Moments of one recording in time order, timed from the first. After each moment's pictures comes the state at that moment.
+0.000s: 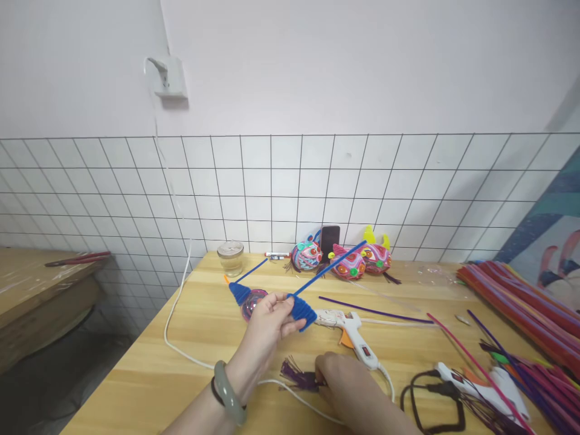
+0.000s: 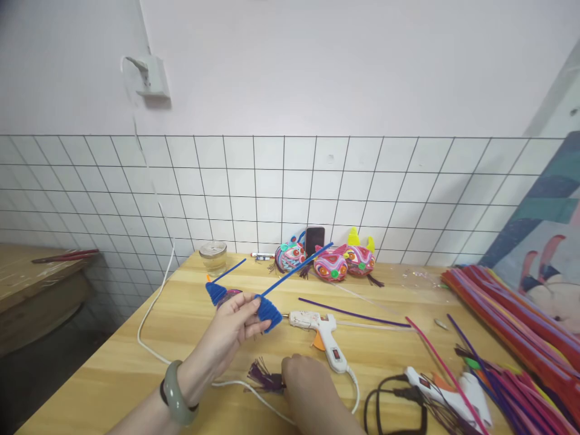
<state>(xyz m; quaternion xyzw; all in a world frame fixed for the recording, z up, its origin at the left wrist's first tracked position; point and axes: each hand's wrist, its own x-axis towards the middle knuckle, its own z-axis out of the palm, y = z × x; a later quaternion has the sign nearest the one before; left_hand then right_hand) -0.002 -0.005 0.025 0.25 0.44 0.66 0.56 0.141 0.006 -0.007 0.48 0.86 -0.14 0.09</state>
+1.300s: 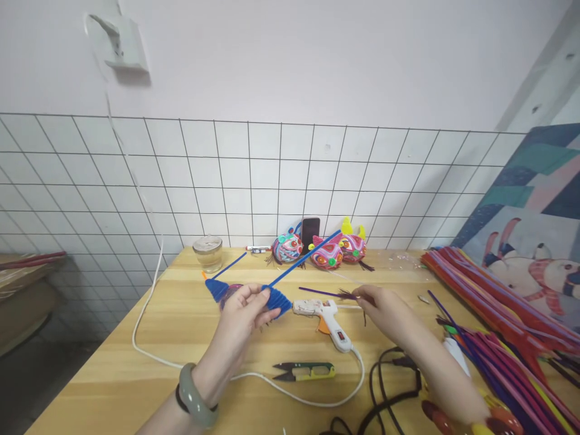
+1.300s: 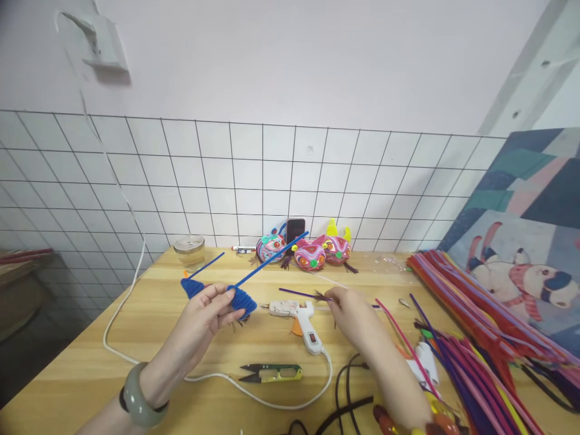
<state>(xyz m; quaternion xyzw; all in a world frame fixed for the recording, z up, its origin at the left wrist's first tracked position) -0.007 -0.003 0.026 0.29 0.44 0.67 0.53 0.250 0.088 0.022 0.56 0.80 -0.13 -0.15</state>
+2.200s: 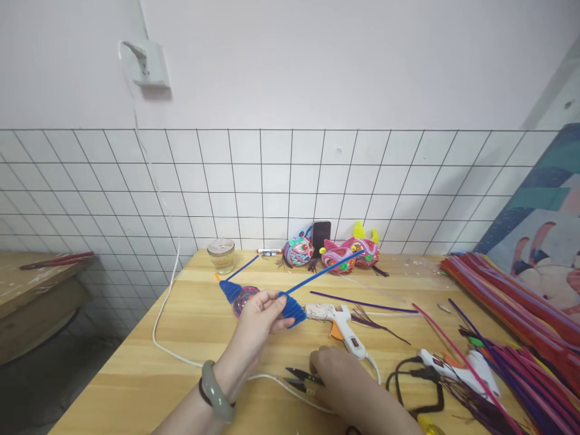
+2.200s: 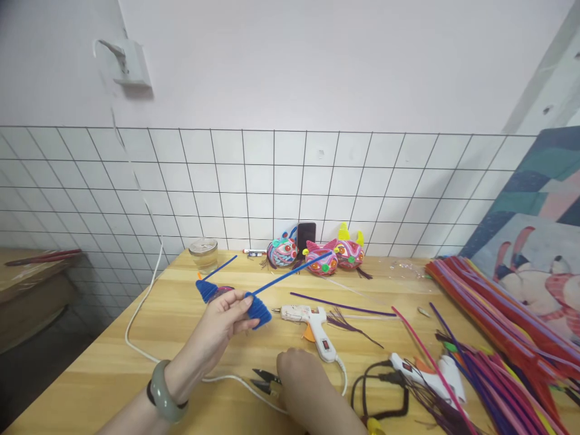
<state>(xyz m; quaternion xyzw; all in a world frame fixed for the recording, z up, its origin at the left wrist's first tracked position) -0.006 -0.005 0.023 0.30 0.45 0.64 0.55 0.148 0.005 0.002 0.44 0.88 -0.13 0.10</state>
